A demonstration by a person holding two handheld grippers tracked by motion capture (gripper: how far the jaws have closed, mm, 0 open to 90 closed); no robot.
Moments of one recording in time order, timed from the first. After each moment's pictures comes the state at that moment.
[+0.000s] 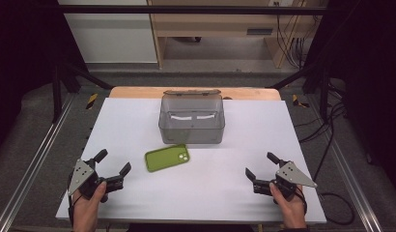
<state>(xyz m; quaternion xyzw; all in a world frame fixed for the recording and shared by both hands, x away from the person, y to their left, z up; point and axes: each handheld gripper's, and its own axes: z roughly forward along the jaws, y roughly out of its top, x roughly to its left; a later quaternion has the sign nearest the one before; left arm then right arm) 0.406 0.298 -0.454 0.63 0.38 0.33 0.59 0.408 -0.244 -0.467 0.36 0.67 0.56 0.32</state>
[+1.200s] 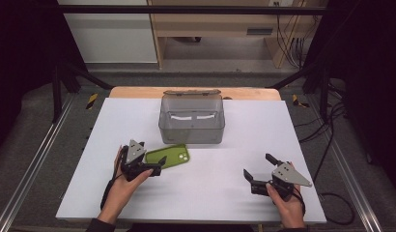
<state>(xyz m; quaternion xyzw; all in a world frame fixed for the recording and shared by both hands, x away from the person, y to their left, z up) 0.467 0.199 -0.453 0.76 0.38 0.27 0.45 0.409 -0.238 -0.472 0.36 0.69 0.54 0.32</state>
